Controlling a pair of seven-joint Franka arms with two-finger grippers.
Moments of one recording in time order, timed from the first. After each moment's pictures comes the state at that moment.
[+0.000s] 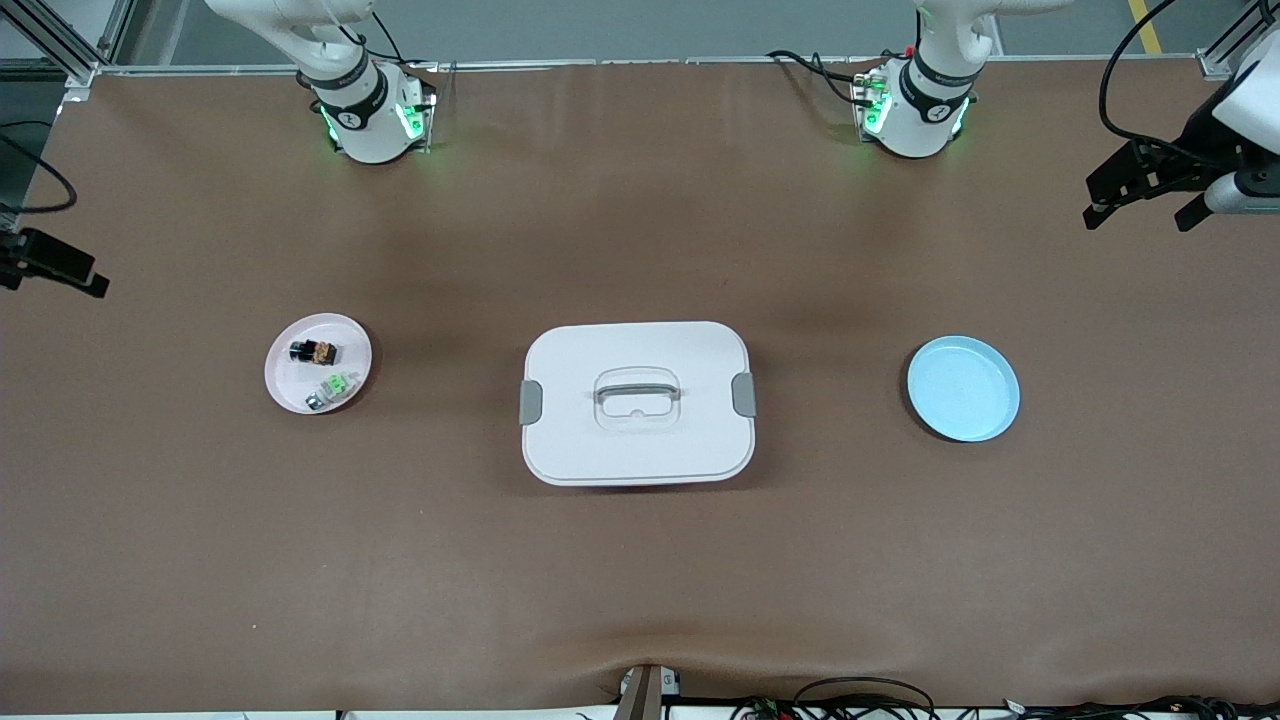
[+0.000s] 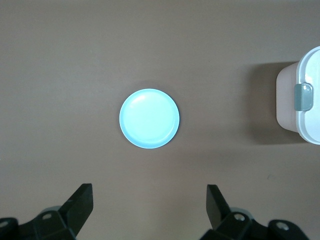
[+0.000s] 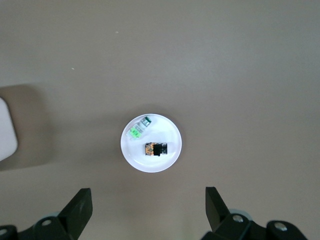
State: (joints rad) left arm -0.03 -0.20 -0.03 -1.77 -0.02 1.65 -0.02; right arm -0.04 0.10 -0.09 -1.49 0.01 1.54 -0.01
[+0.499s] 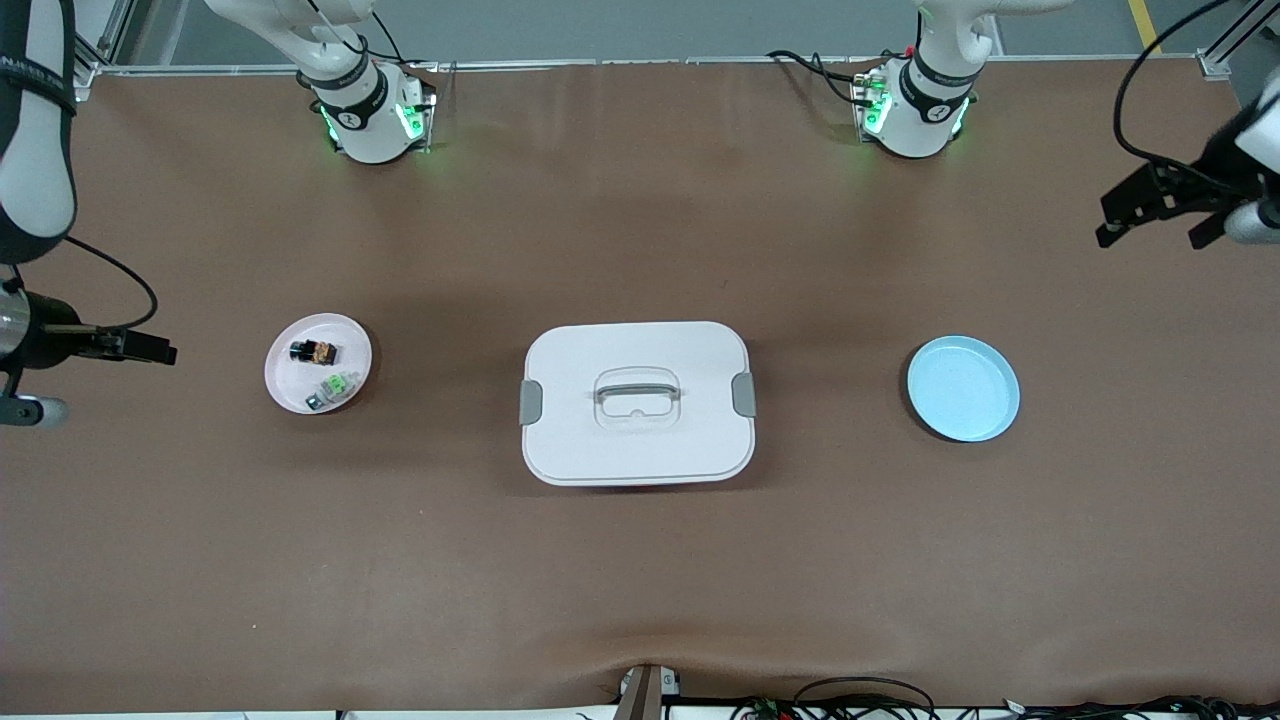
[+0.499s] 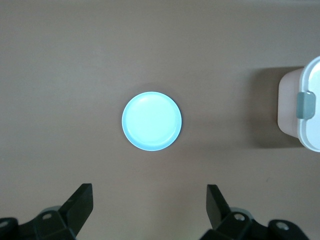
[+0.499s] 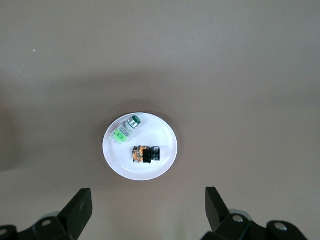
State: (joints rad) left arm -0.05 -0.05 0.03 -1.58 -0.02 1.57 -0.01; right arm -0.04 0.29 -0.09 -1.49 -0.01 1.60 -0.03
